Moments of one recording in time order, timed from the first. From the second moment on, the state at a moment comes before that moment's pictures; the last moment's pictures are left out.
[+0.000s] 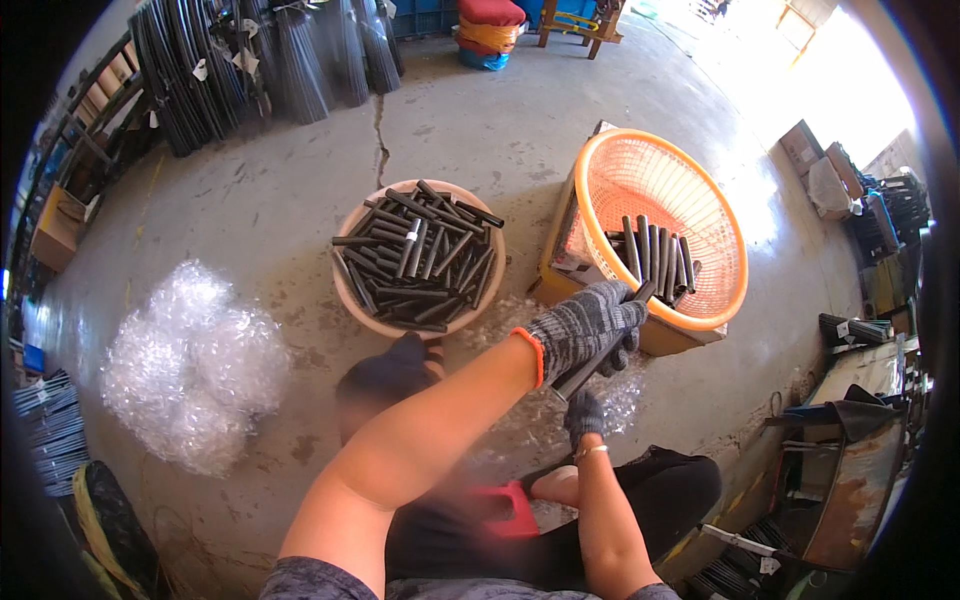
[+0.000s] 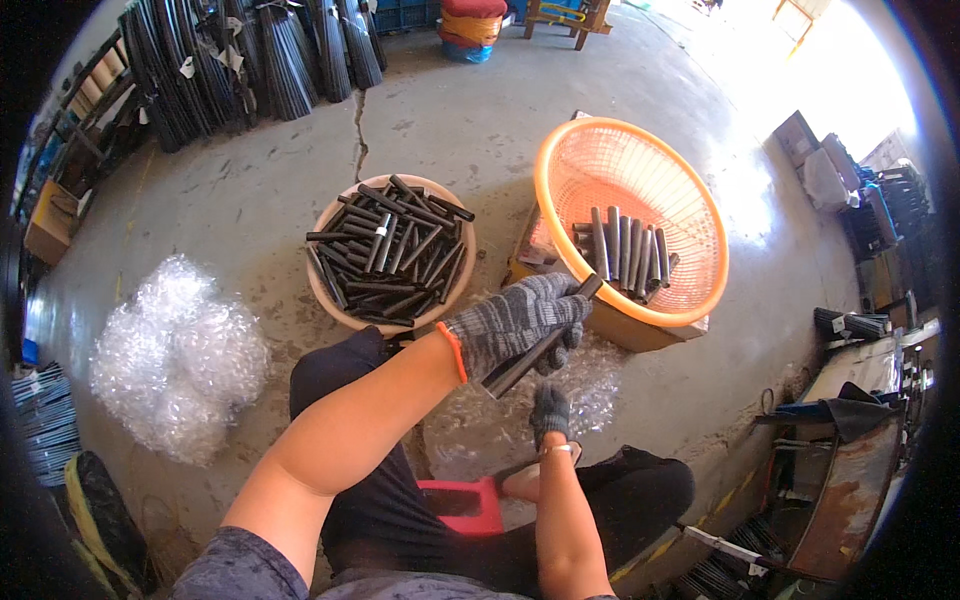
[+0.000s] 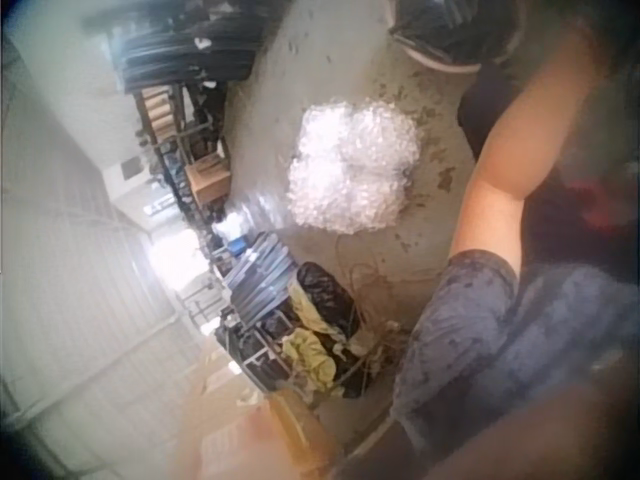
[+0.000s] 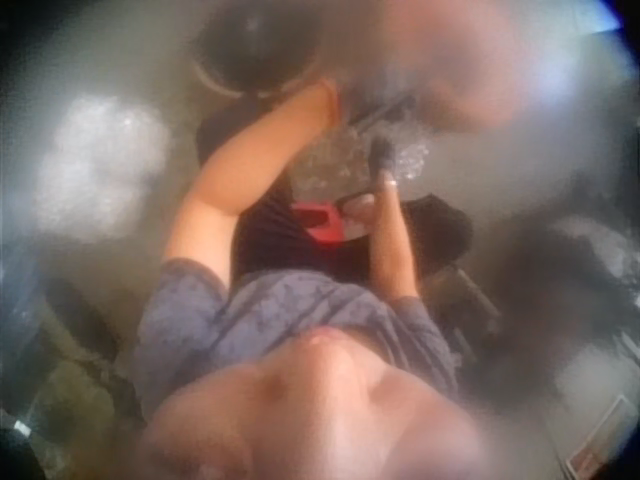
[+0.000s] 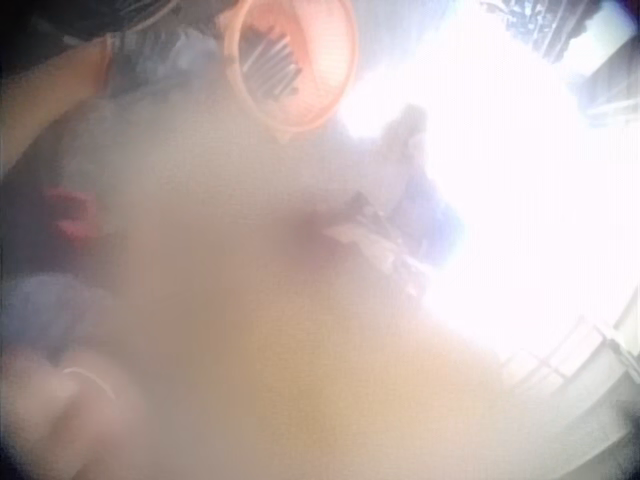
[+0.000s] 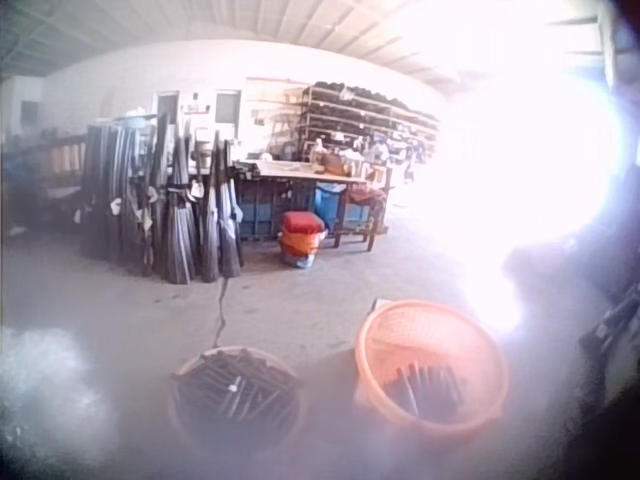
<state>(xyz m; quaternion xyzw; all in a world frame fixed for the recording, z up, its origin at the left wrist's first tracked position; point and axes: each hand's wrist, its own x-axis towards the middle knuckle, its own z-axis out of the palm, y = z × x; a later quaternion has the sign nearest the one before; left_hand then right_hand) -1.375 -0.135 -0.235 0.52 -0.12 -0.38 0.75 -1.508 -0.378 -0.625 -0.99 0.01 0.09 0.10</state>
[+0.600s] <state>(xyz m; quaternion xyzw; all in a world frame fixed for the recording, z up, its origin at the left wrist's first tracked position) -1.371 -0.106 -0.226 0.47 -0.07 -0.35 0.80 -1.489 -0.325 -0.568 -0.94 0.22 0.07 0.25</state>
